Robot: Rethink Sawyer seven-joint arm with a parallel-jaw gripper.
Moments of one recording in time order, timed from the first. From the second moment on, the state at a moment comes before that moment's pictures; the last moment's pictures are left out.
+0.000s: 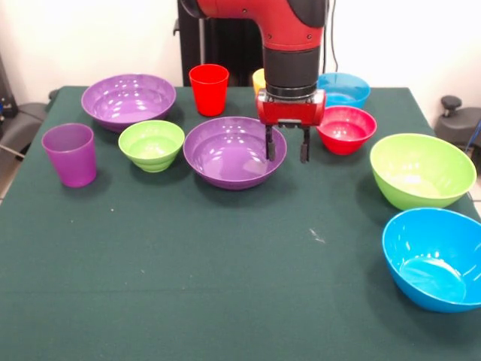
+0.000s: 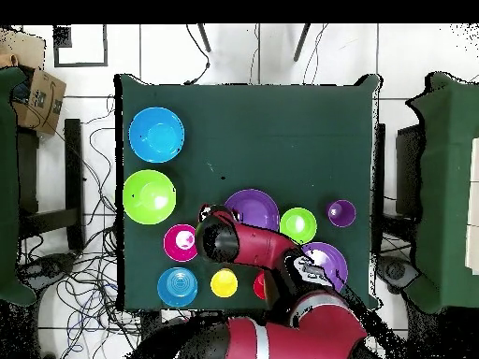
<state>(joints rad) -0.31 -0.53 0.12 1.97 -0.03 -0.03 1.73</state>
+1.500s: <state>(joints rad) -0.30 -0.51 0.11 1.91 -0.05 -0.02 1.73</state>
